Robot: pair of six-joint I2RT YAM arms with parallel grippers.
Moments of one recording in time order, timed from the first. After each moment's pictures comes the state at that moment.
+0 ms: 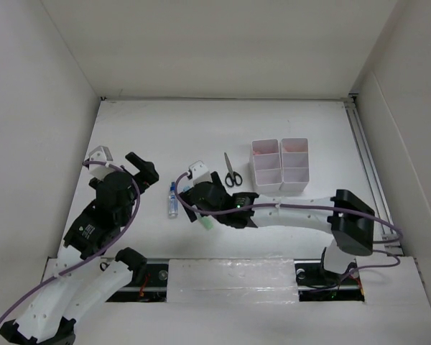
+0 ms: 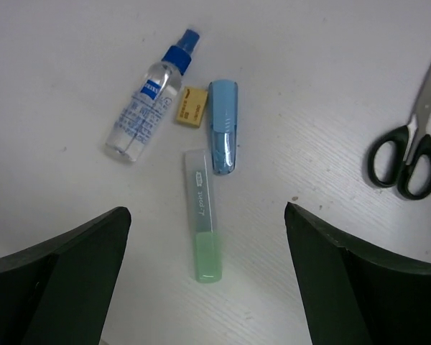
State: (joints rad) left arm -0.55 0.58 0.89 -0.73 -0.63 -0.78; right arm 1.25 1.67 1.21 -0.20 0.56 0.39
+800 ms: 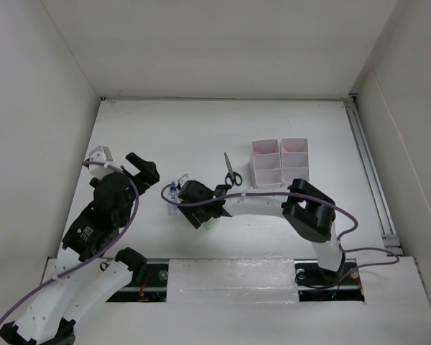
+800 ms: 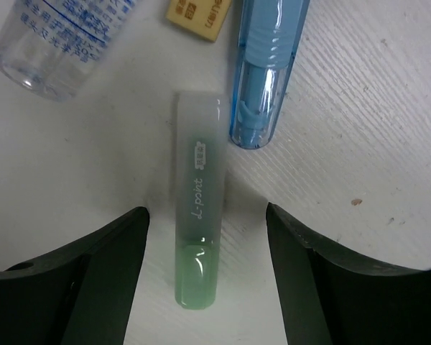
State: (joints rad) left arm -0.55 0.57 0.89 -0.71 -0.59 -0.77; right arm 1.15 2.00 1.39 -0.42 0.23 0.31
